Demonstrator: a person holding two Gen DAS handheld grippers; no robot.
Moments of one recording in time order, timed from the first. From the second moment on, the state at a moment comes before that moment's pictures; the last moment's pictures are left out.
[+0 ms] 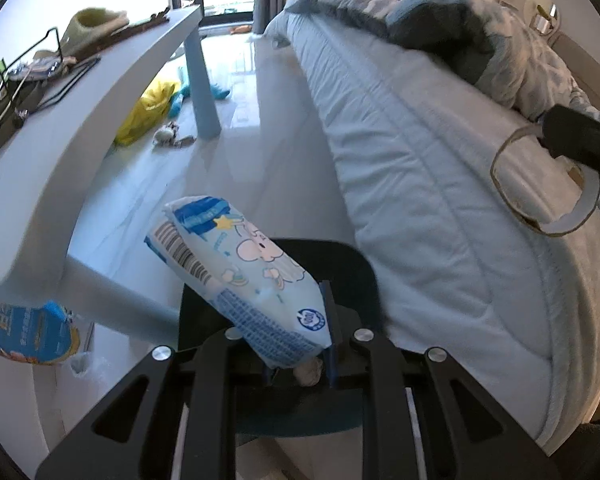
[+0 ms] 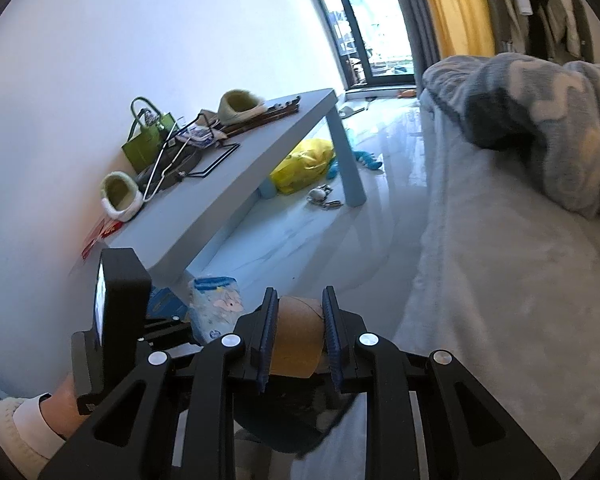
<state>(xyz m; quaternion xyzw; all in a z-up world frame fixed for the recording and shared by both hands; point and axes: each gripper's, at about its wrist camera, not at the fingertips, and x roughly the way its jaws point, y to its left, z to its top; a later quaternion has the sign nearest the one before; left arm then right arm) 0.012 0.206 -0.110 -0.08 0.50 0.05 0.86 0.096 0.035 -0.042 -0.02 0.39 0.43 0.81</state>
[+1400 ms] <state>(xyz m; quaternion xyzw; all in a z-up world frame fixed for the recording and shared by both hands) -0.027 0.275 -0.081 -0.15 0.43 0.06 0.89 0.096 0.121 -0.144 -0.08 0.48 0.41 0.77</state>
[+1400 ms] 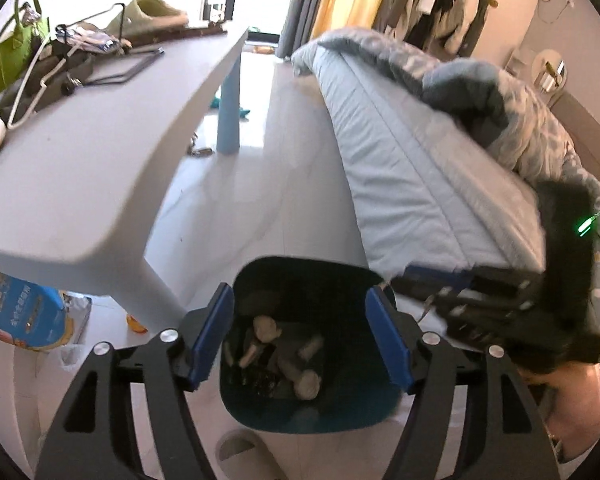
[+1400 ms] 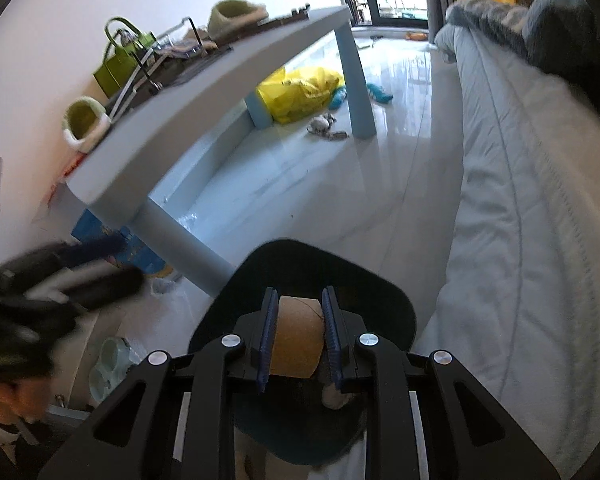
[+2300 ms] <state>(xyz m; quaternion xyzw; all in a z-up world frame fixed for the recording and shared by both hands) -0.044 0.274 -0.002 -0.16 0.33 0.06 0.93 0.063 0.143 -0.203 -0.19 0.52 0.38 0.74</state>
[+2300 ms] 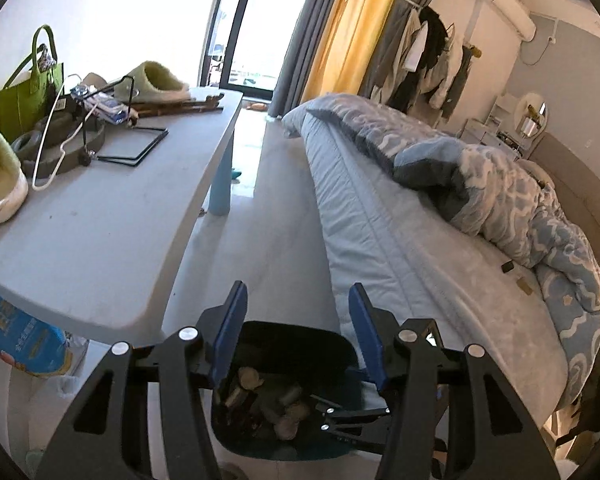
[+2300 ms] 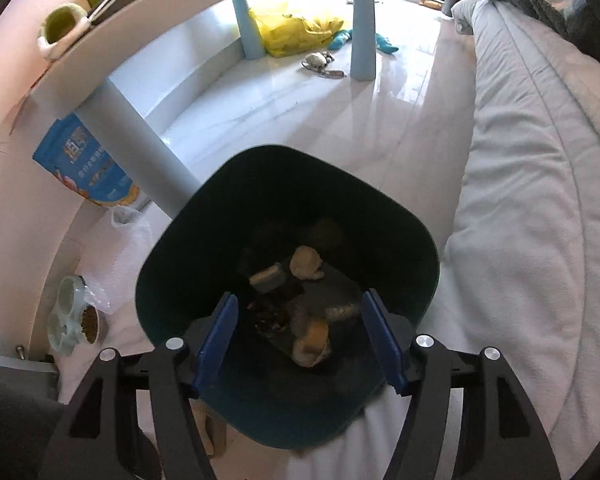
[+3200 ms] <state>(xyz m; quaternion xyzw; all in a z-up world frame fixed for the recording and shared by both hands) -0.003 0.186 0.045 -0.12 0.29 0.01 0.95 0.095 0.044 -0.076 -0.11 0.41 0.39 0.82</state>
